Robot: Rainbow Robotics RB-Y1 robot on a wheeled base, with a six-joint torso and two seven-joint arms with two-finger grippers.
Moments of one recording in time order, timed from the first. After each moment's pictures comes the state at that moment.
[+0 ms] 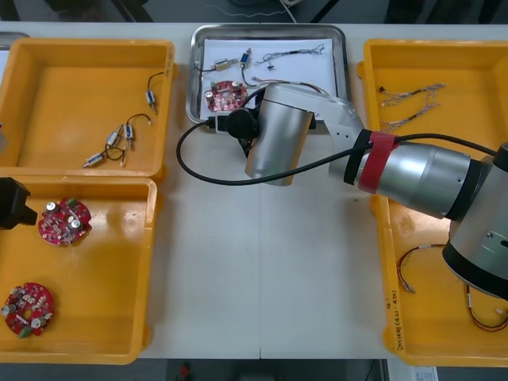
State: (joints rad) right arm -1.16 -0.36 1.09 -1.21 -0.21 1.09 1.81; left arm -0.18 0.93 0.21 -2.14 0.97 1.90 -1.09
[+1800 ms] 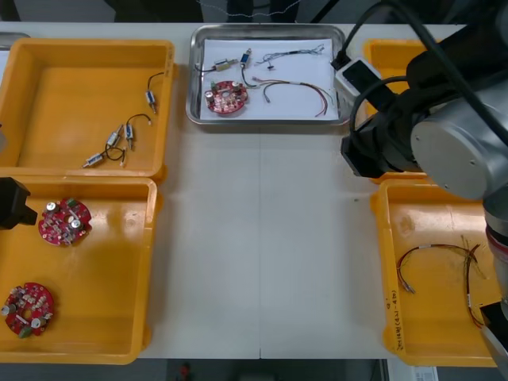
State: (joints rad) right arm -0.58 -0.42 0.21 -2.29 -0.32 1.92 1.60; left arm -0.18 0.93 0.21 -2.15 0.97 1.90 -1.09
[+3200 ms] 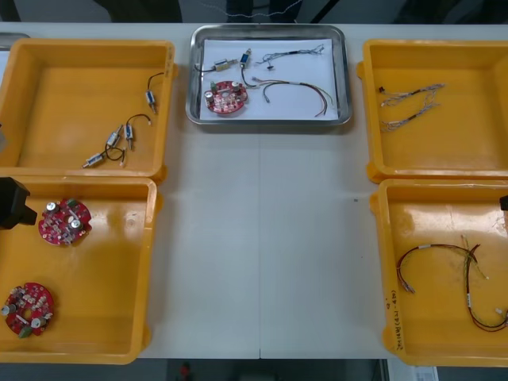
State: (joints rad) right arm -0.18 -0.68 -0.47 -2.12 -0.83 1.92 1.40; left arm -0.18 0.93 0.21 -2.15 0.97 1.90 -1.09
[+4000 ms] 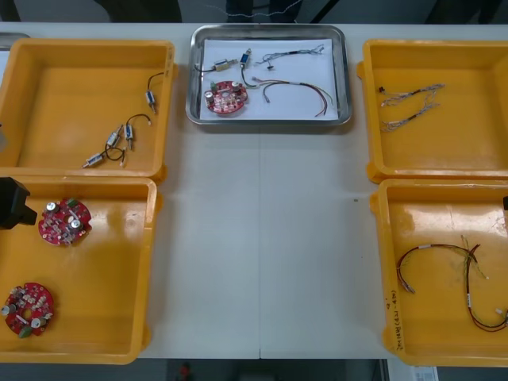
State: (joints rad) right arm -0.18 -0.69 -0.47 -2.12 -0.83 1.92 1.40; left arm -0.18 0.93 0.21 -2.15 0.97 1.90 -1.09
